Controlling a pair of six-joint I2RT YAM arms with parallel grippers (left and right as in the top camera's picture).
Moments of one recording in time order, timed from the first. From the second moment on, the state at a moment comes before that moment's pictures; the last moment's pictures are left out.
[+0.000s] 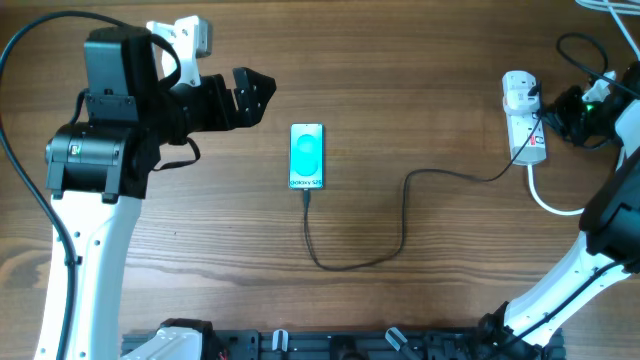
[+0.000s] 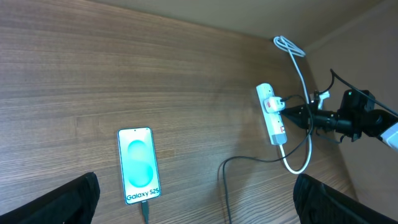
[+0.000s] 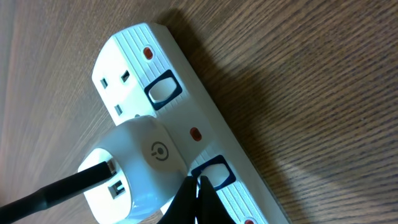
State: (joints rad) left arm -0.11 1.33 1.54 -0.93 0.48 -0.29; right arm -0.53 2.16 1.55 -0.62 -0.54 0.29
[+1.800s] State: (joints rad) left arm -0.11 1.33 1.54 -0.93 0.48 -0.29; right arm -0.50 2.20 1.60 -0.68 -0.46 0.20
